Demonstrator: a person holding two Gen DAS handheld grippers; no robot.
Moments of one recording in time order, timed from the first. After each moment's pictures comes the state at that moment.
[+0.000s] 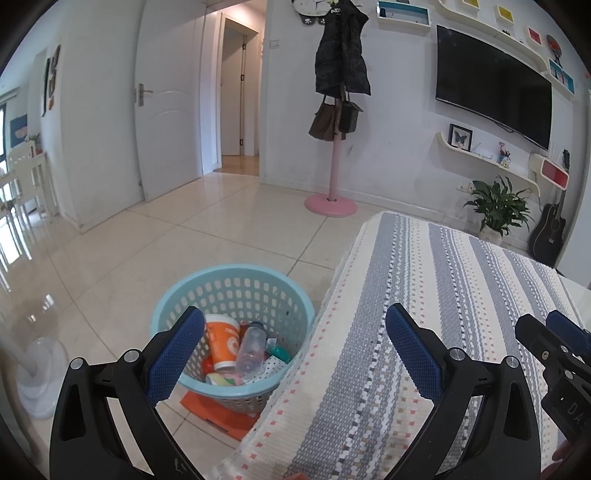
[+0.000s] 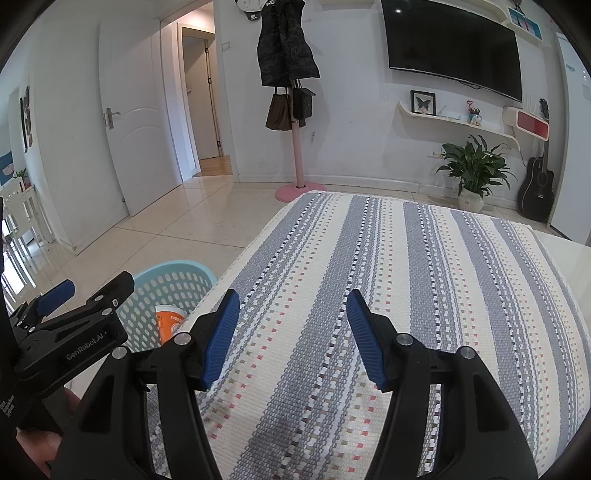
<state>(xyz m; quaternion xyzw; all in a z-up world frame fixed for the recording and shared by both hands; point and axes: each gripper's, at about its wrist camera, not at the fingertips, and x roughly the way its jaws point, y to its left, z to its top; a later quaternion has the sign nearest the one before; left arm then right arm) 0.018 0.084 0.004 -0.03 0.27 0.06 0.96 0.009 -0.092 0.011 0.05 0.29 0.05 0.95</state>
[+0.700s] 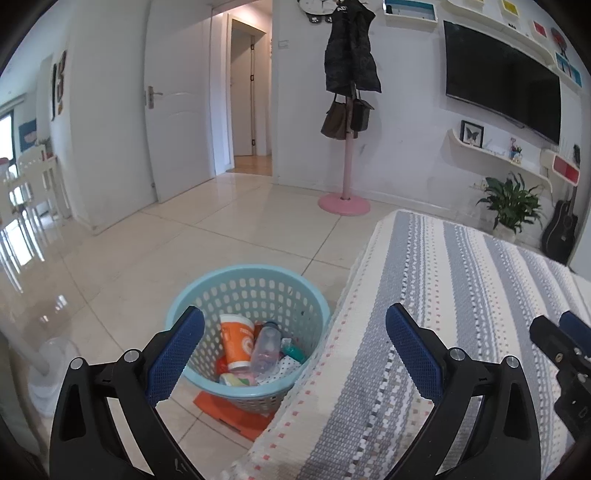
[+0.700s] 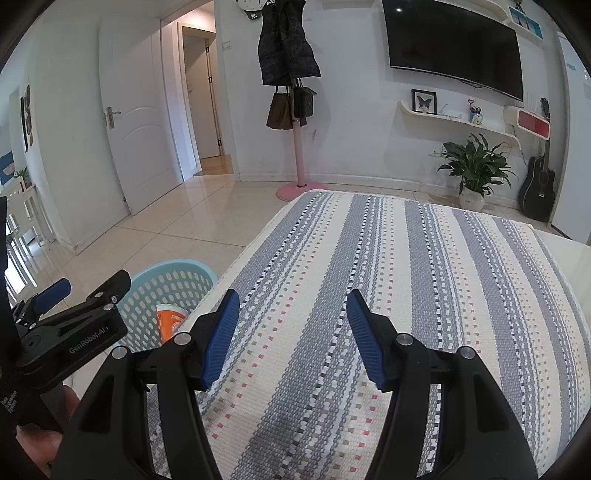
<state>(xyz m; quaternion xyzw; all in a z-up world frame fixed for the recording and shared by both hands) 0.019 0.084 0.004 -0.02 0.27 0.09 0.96 0.009 -0.092 0.011 0.05 0.29 0.05 0.95</state>
